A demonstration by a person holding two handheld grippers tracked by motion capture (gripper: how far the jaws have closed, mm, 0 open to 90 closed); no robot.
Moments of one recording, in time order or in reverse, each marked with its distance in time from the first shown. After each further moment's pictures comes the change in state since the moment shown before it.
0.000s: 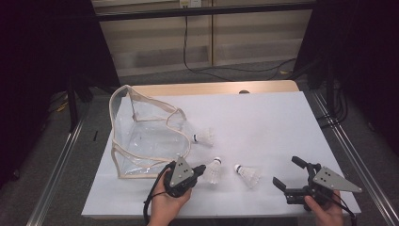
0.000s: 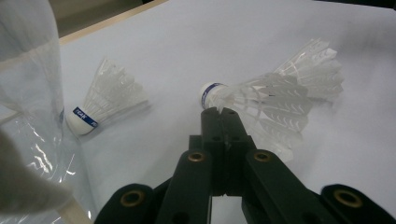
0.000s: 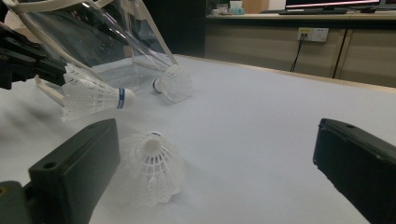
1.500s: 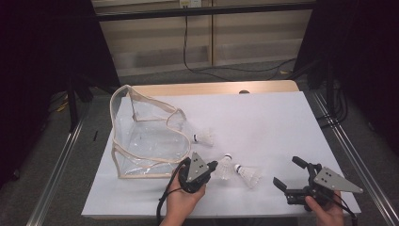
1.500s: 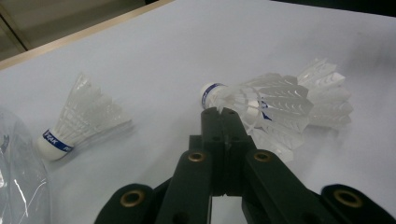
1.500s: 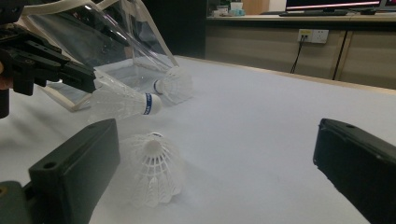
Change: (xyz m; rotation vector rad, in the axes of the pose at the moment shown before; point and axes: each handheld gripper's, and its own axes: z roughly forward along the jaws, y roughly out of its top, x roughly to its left) left arm -0.017 0.016 0.030 -0.008 0.016 -0.019; right arm 0.001 0.001 -0.002 -0.005 0.002 0.004
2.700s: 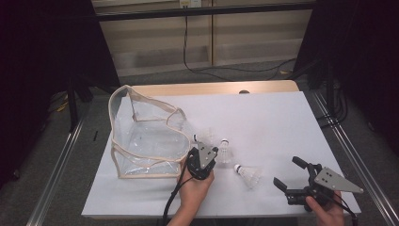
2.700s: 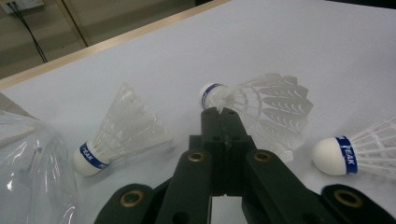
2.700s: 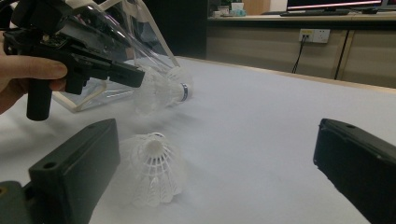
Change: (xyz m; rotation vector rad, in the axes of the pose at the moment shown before) left arm 0.008 0.008 0.037 0.008 0.214 -0.044; right arm -0.001 -0.001 -0.001 -0.003 0.005 0.004
